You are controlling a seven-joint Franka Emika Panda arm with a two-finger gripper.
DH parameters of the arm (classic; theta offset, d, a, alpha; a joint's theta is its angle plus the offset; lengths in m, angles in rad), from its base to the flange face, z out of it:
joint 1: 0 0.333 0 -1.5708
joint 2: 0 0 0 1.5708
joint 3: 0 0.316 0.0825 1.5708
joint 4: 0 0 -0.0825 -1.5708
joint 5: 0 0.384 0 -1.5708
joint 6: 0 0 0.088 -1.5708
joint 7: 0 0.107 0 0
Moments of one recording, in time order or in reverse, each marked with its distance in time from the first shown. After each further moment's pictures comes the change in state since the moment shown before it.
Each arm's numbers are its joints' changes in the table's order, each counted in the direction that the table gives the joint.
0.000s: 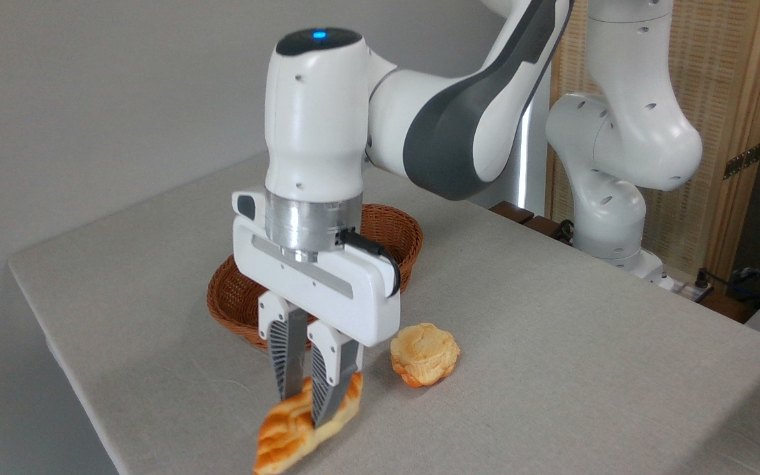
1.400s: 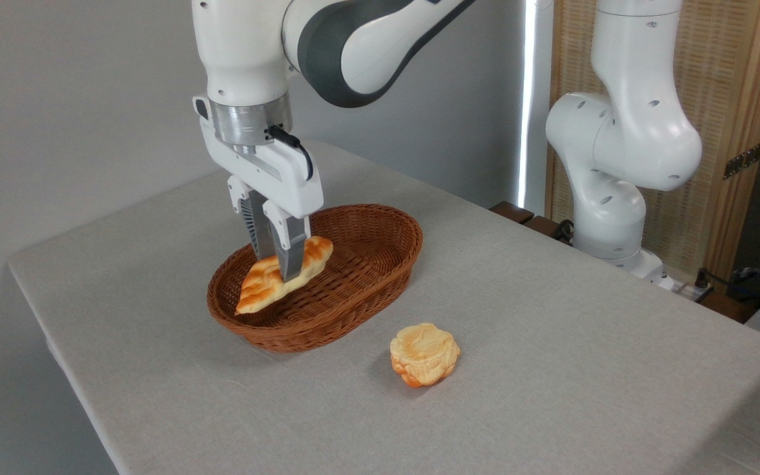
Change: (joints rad) arm -0.010 -0.097 -0.332 0.018 -0.067 0.333 -0.207
